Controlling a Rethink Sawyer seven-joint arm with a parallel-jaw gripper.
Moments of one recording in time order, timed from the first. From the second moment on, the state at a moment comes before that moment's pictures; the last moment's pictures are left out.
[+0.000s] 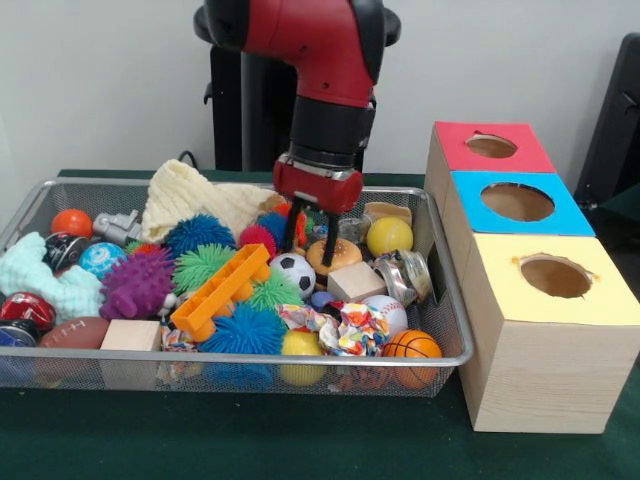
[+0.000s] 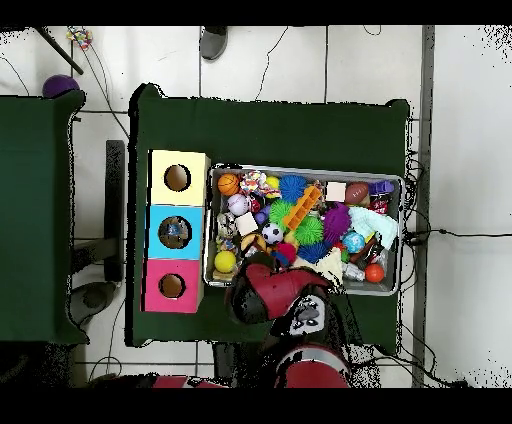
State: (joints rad) arm -0.12 -0.44 -0.20 1.81 -0.46 -0.13 2.71
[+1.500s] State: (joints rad) arm 0.05 -0.41 -0.33 1.80 -0.26 -0.14 2.71
